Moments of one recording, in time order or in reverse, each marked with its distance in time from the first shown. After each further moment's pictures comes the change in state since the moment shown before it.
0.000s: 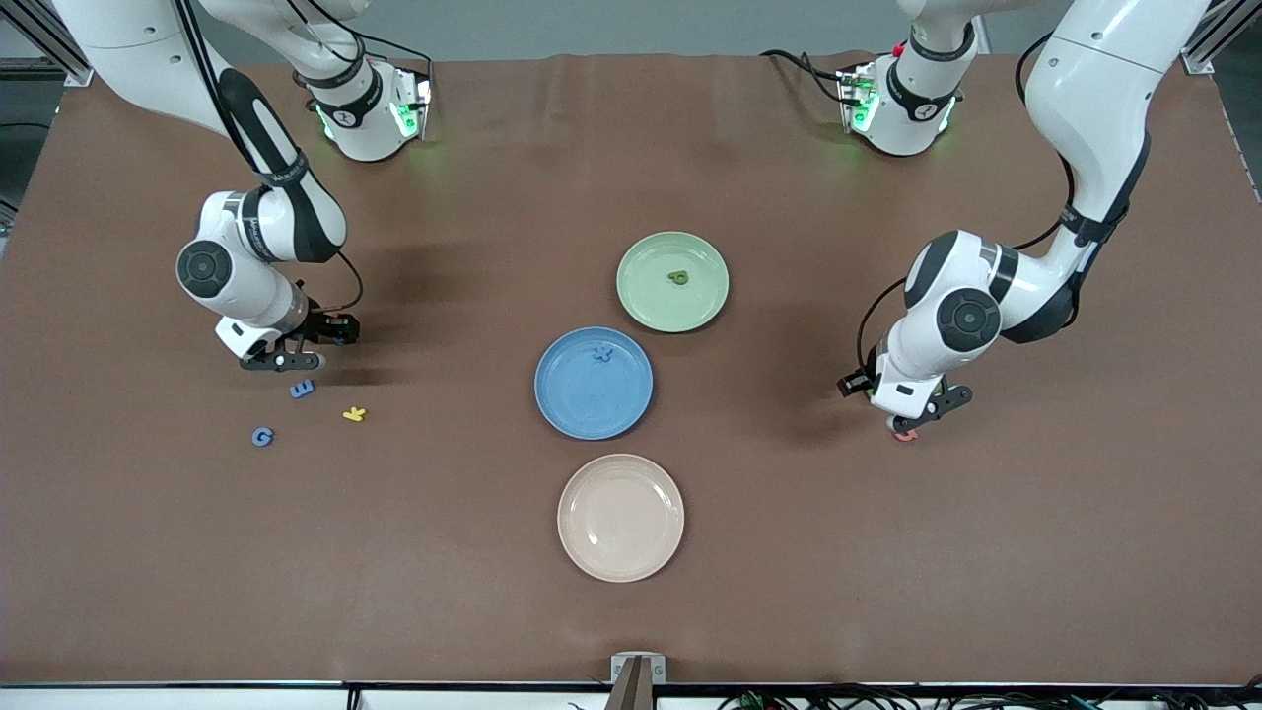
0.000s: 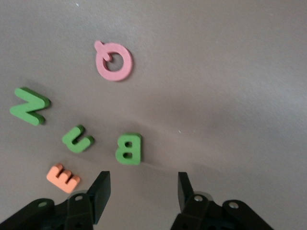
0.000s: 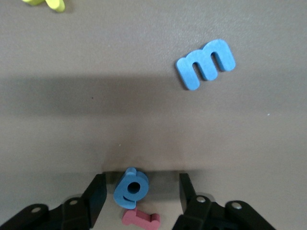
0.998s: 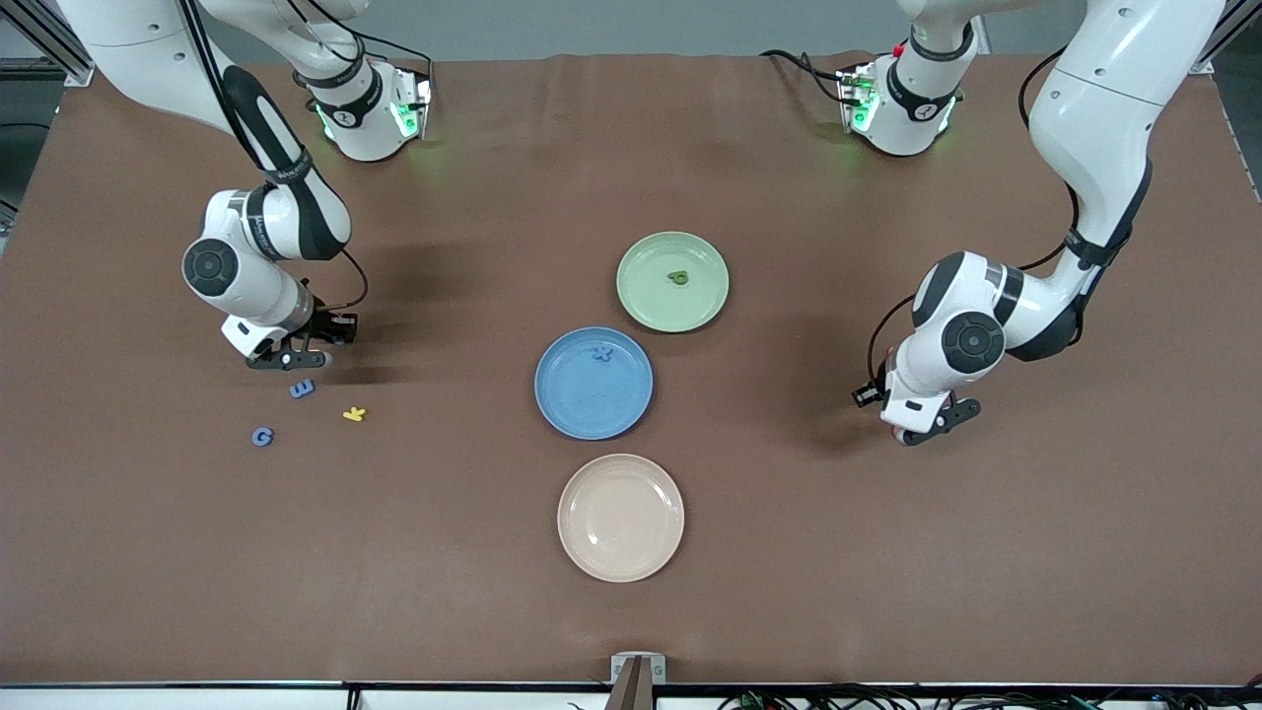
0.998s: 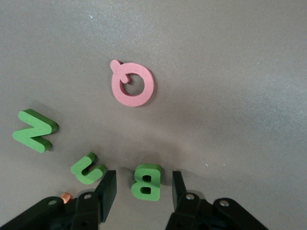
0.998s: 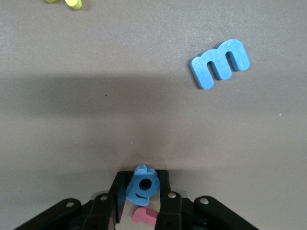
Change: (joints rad) left arm 0.001 0.072 0.034 0.037 0.050 0.005 -0.016; right arm 0.000 -0.005 0.015 -0.002 0.001 -0.001 0.001
